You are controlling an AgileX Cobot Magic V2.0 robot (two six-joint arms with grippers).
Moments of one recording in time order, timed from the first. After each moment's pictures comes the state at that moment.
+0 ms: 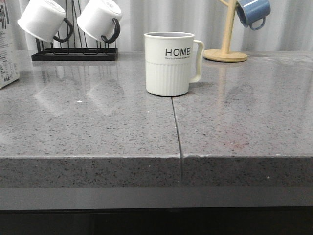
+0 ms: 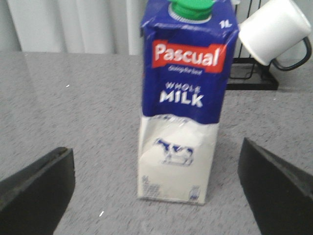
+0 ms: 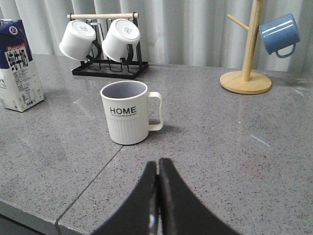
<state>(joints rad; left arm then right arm) -0.01 1.04 -0.57 -0.03 -0.19 0.06 0.38 0.18 -0.40 0.01 0.37 0.09</state>
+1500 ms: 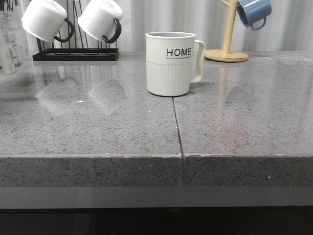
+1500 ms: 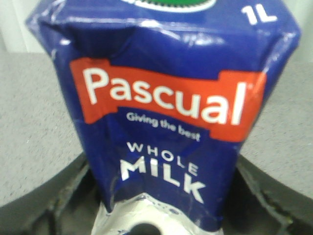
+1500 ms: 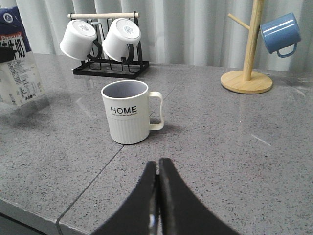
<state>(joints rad) -0.16 1.36 -0.83 -0.21 -0.21 0.17 0.38 0.18 -0.40 0.01 0.37 0.09</state>
